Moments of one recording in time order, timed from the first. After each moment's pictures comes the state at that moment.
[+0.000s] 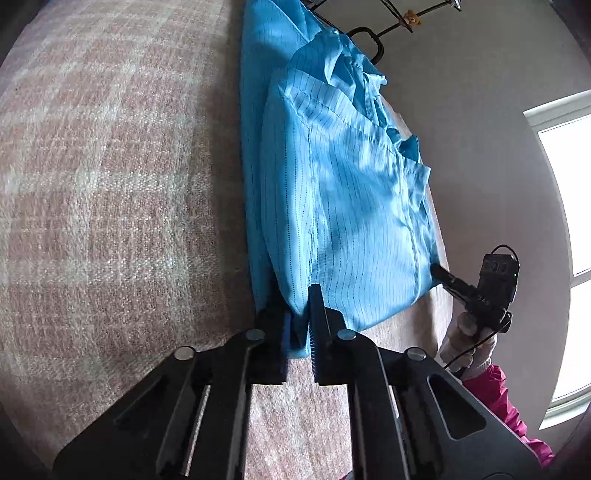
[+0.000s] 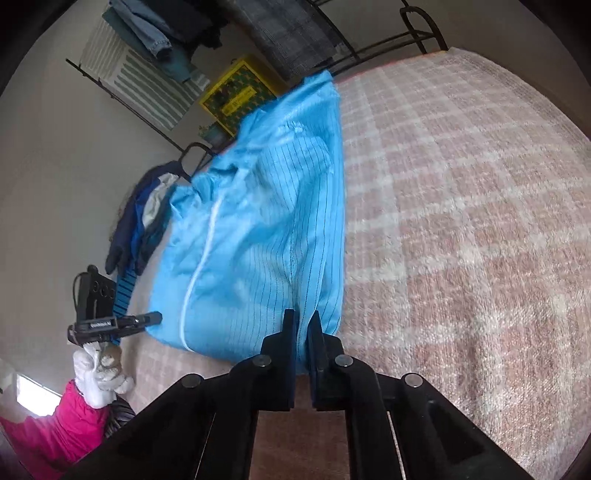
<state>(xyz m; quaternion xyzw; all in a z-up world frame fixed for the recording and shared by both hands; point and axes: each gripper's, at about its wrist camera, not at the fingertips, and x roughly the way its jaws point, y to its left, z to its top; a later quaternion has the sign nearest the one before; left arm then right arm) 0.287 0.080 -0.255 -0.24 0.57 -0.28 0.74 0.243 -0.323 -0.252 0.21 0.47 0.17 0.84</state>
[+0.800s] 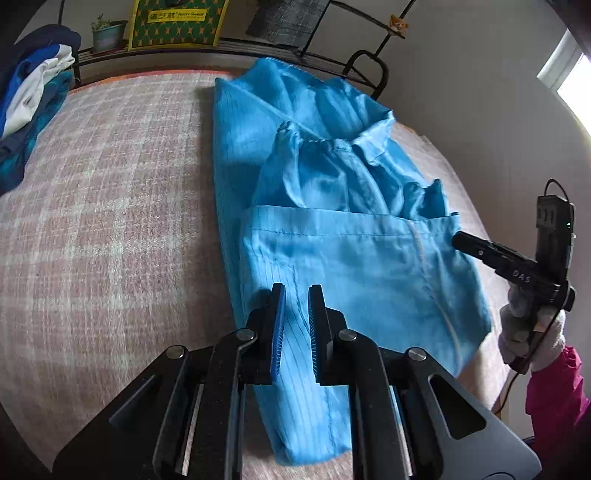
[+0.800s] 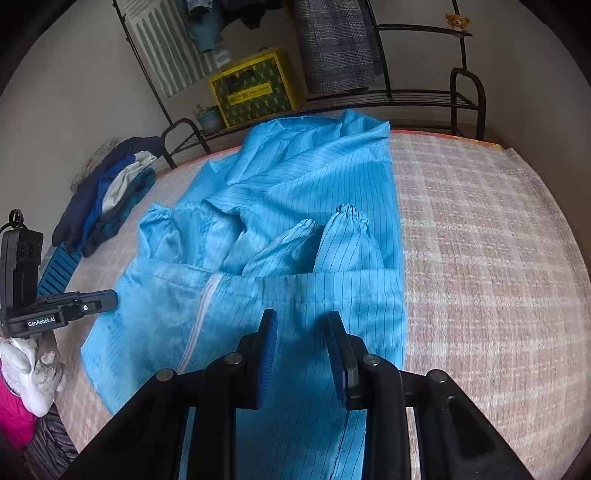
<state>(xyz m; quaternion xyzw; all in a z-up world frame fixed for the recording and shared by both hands) 0.350 0.042 -0.216 -0.10 0.51 -0.20 0.83 0.353 -0.255 -0.215 0.06 0.45 0.14 0.88</state>
